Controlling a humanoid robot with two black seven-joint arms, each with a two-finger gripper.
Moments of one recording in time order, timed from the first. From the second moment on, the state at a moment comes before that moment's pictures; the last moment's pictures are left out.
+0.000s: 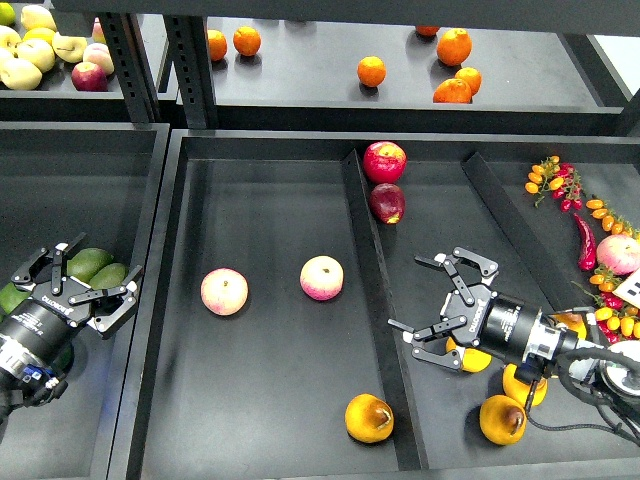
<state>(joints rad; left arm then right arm) 0.07 0.18 -1.47 -1.07 -0.37 -0.49 0.49 0.34 -0.59 0.74 1.31 0.41 0.34 -0.49</state>
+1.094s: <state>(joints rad) 0.16 0.00 -1.55 -1.15 -0.36 -0.49 0.49 0.66 -0.67 0.14 1.27 0.17 0.34 -0.49</state>
